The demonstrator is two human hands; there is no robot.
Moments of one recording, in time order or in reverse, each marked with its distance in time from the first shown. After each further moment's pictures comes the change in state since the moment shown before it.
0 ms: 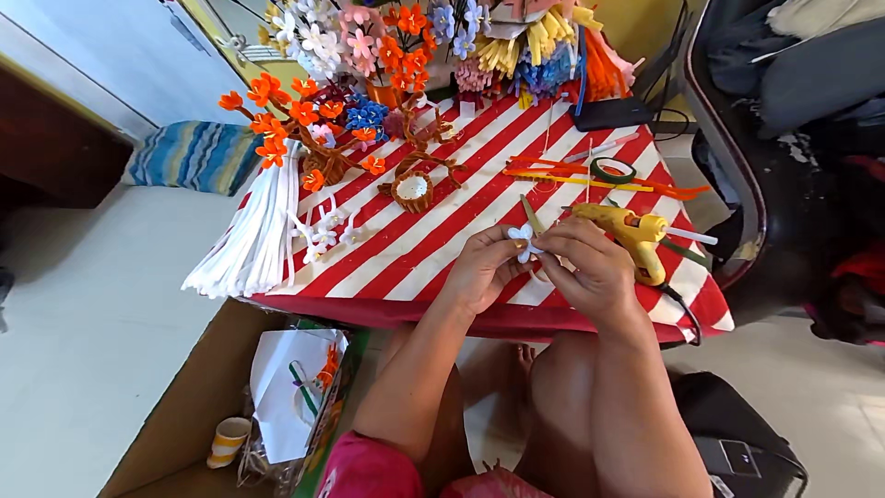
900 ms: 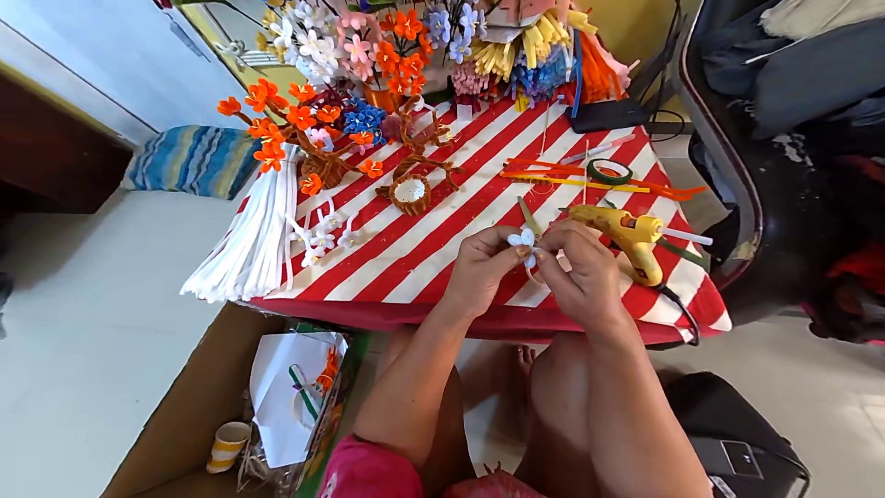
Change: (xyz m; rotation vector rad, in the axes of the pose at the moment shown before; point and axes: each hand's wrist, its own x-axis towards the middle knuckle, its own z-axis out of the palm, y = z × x) left_hand -0.001 -0.009 -0.003 0.239 -0.093 0.365; right_hand 0.001 -0.011 0.008 0.067 0.019 0.178
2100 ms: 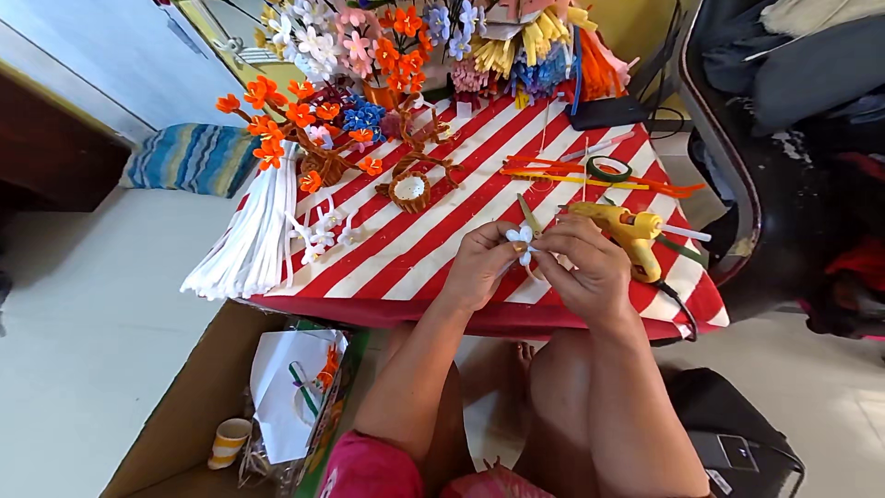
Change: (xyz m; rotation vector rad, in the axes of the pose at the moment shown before) left_hand 0.003 -0.002 -0.004 -0.110 -0.019 -0.103; right_hand 0.000 0.005 -0.006 -0.011 0.031 -0.124
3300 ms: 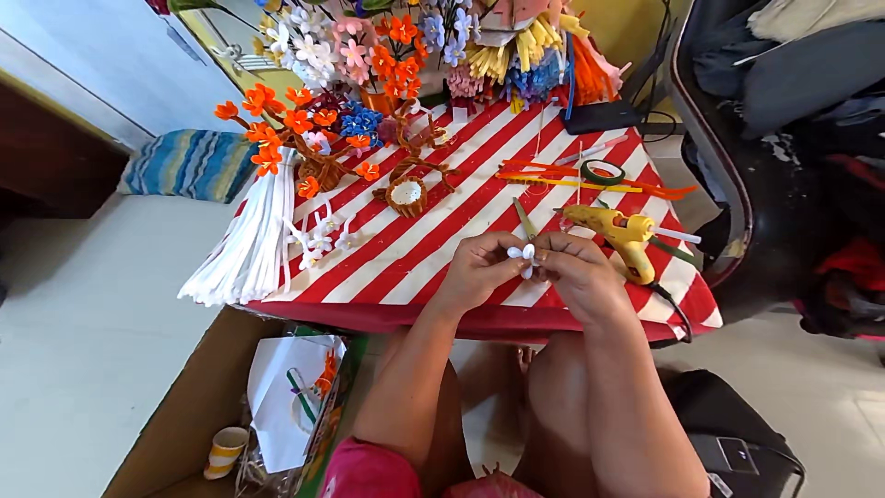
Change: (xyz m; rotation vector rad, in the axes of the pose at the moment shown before) left_hand 0.003 0.000 -0.009 0.256 -0.194 0.204; right_hand 0.006 -0.017 -0.003 0.760 -0.052 0.902
